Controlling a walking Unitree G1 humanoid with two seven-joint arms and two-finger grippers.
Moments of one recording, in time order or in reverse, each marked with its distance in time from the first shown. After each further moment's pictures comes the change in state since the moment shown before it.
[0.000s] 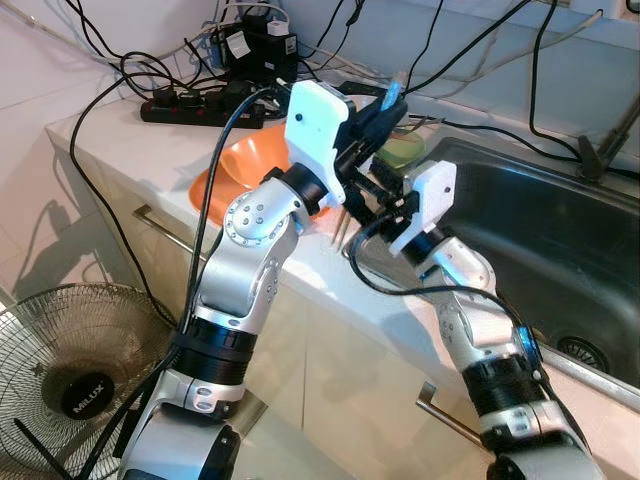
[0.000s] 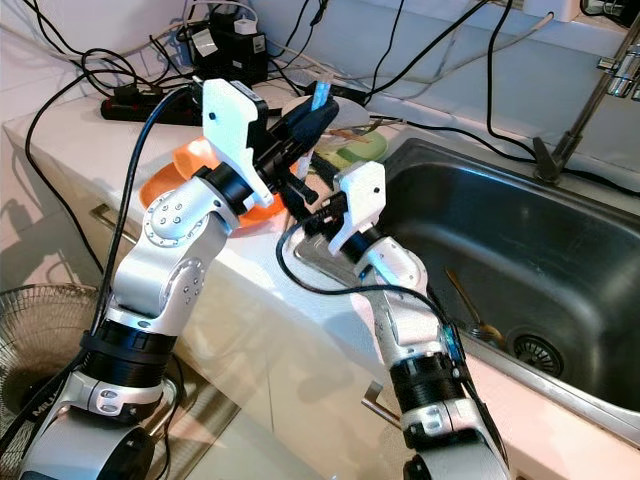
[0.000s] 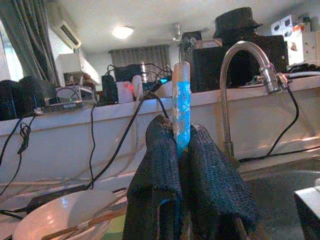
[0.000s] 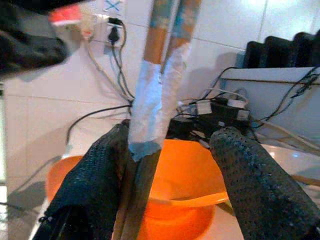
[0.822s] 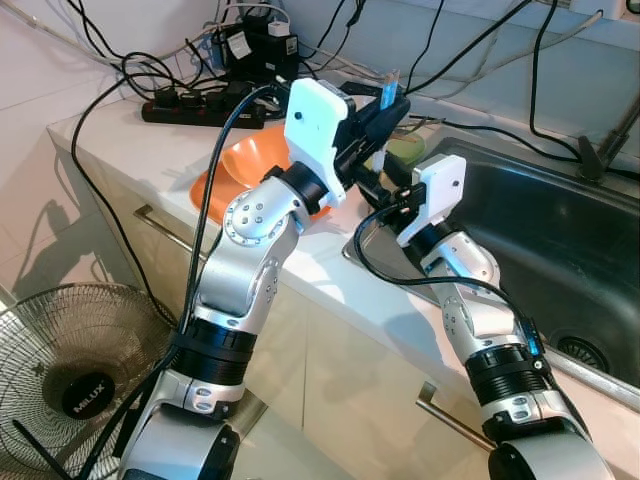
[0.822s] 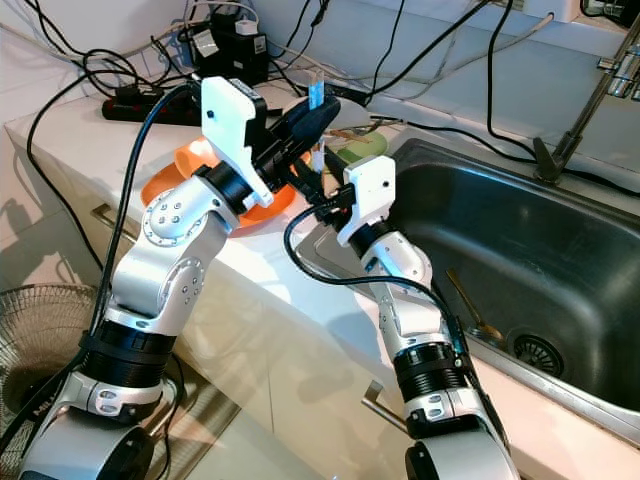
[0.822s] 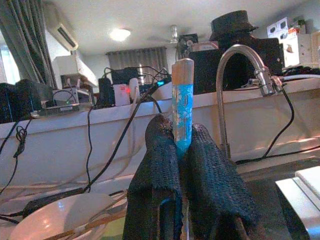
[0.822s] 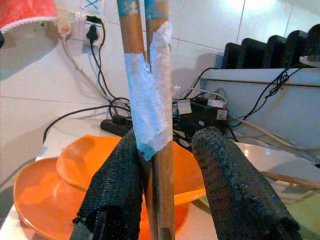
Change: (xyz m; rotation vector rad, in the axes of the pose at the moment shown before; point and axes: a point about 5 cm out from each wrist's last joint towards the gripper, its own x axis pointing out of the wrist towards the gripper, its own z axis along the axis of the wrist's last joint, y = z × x) left arm 0.000 -0.001 0.001 0.000 -0.005 -0.009; right arm 0.000 -0.011 -0.001 -0.024 -0.002 -0.061
